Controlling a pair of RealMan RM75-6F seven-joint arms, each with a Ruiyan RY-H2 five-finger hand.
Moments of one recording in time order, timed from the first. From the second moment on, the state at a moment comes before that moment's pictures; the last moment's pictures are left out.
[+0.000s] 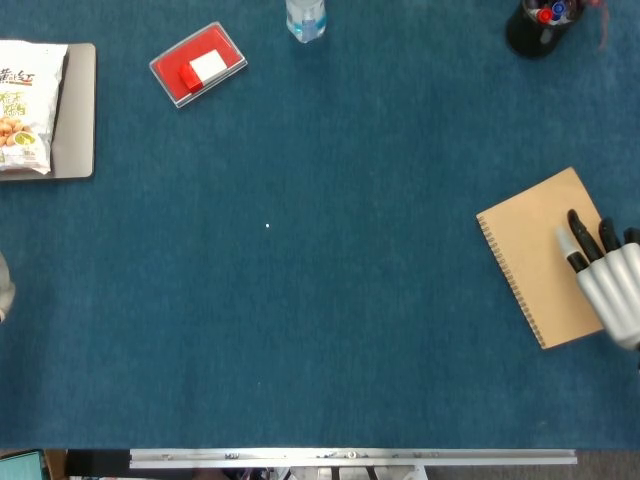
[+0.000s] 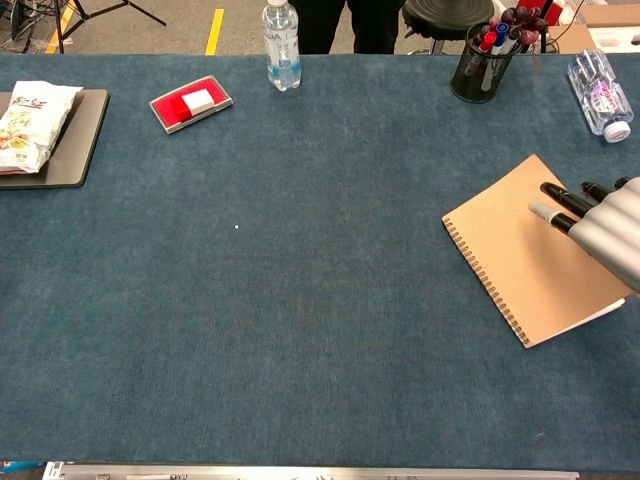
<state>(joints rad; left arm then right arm) -0.06 -1.12 0.00 -1.65 1.47 1.42 -0.03 0.34 -1.19 -0.18 -2.05 -1.20 1.30 -1.48</state>
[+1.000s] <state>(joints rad) -0.06 -1.12 0.00 -1.64 1.46 1.41 -0.03 0.30 -1.13 -0.21 -2.12 -1.47 1.35 -1.38</state>
